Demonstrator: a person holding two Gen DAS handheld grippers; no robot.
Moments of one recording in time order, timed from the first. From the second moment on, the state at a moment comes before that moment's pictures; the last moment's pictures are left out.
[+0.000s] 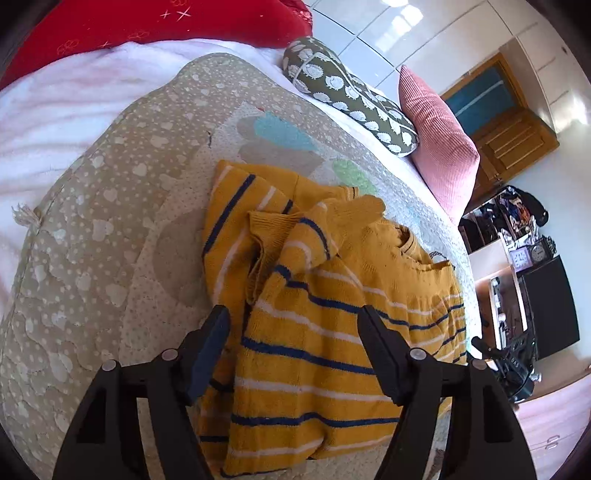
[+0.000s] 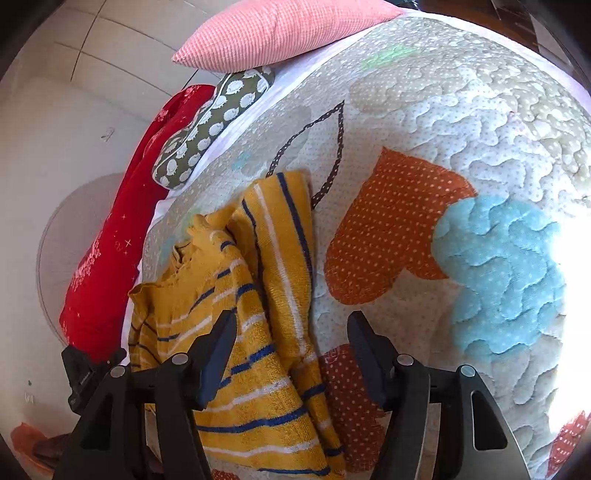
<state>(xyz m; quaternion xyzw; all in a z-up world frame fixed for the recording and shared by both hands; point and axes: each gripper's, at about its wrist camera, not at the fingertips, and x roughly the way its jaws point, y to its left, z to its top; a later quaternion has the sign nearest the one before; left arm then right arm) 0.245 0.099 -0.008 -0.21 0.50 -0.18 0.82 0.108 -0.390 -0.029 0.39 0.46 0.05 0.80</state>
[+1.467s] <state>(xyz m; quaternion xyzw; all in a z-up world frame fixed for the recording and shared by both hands) 0.137 0.029 0.067 -0.13 0.47 -0.23 0.84 0.017 -0.413 0.057 0.31 0.39 0.05 0.87</state>
